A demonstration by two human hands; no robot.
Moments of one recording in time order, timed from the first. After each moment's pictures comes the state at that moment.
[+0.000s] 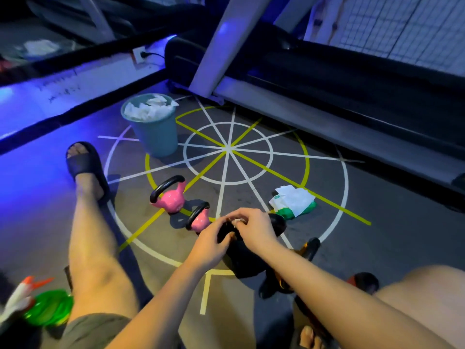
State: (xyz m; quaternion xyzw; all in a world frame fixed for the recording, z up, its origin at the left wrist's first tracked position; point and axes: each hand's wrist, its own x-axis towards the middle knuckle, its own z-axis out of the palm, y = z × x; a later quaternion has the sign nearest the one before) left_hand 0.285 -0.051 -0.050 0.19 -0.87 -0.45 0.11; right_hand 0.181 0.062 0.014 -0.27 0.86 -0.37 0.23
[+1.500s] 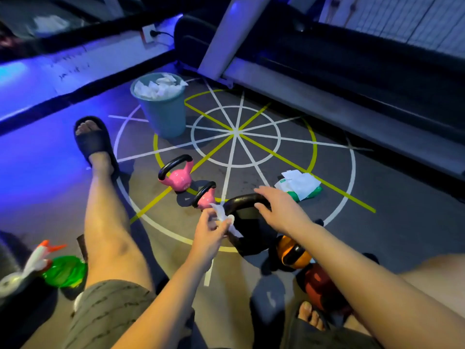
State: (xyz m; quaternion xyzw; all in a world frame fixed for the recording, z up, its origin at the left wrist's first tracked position) left_hand 0.326 -0.016 -0.055 0.33 -0.59 -0.72 0.17; right_hand 0.167 0.106 0.030 -0.39 0.88 -0.19 0.19
